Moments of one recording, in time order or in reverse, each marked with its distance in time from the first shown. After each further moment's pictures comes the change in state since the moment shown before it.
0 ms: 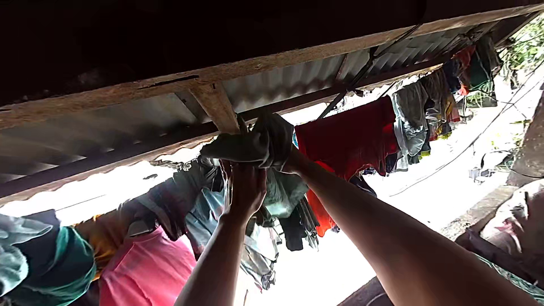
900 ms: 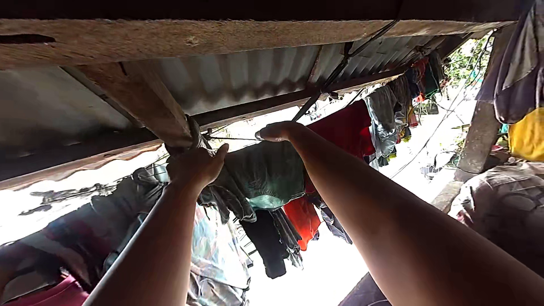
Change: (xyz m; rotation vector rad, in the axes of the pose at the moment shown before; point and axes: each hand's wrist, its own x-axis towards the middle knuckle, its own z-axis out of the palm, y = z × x) left_hand 0.105 -0.017 0.028 0.241 -0.655 -0.577; right_hand 0.061 0.047 -0.081 -0.145 -0.688 0.651
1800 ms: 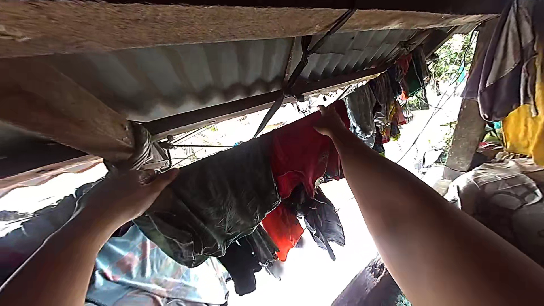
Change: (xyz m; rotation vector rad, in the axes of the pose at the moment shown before) left_hand -0.009 -0.020 0.009 -0.073 0.106 0.219; right_hand -0.020 0.233 -0.026 0.189 0.581 0.429
